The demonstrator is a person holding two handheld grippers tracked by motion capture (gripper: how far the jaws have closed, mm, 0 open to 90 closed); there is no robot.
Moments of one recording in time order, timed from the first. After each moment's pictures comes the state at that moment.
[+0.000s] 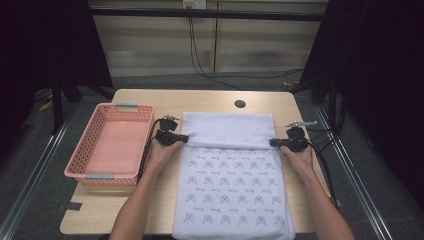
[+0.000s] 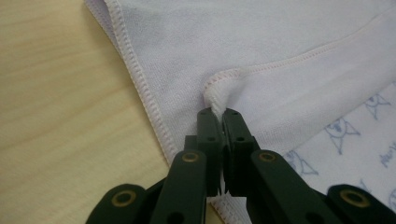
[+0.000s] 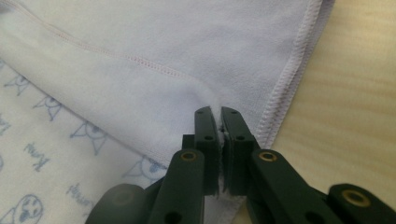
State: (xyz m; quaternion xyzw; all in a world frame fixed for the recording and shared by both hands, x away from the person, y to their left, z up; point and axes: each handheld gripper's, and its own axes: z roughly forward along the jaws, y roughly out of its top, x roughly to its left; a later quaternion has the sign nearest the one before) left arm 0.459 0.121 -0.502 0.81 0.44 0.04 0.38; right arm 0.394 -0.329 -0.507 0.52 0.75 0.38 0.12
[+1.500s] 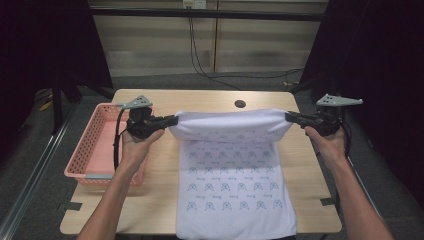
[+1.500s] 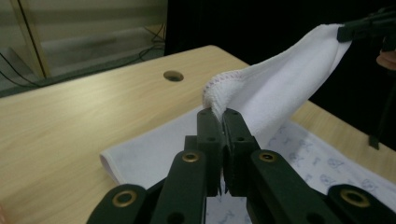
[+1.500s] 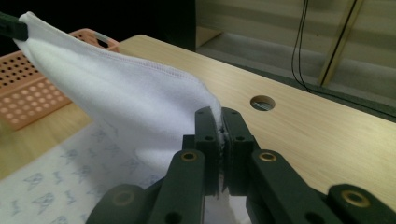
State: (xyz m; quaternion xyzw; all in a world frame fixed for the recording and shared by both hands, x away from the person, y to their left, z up) left arm 0.371 0.169 -0.352 0.77 0.33 0.09 0.55; right arm 0.341 -0.338 -0.352 0.40 0.74 0.50 0.20
